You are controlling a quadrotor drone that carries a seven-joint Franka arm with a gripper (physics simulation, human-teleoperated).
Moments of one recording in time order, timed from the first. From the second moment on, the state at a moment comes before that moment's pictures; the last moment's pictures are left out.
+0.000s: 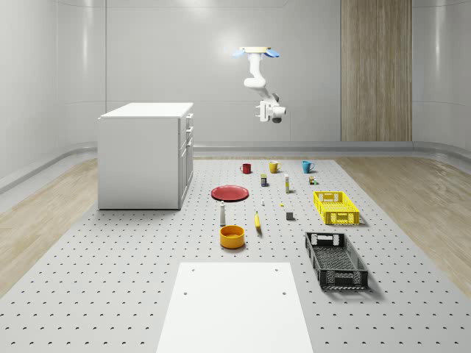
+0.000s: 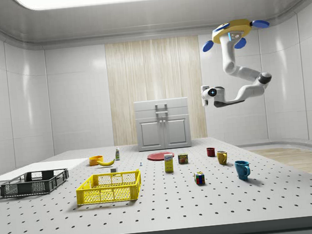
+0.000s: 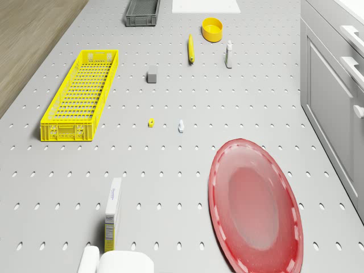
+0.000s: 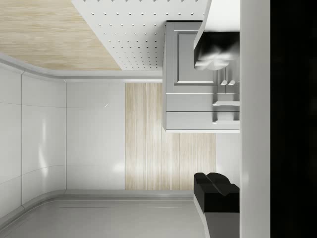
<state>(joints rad) 0.57 -1.02 -0.84 -2.45 0.88 1.64 0.75</state>
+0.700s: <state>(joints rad) 0.61 -1.07 -0.86 -2.45 0.85 1.68 0.77</state>
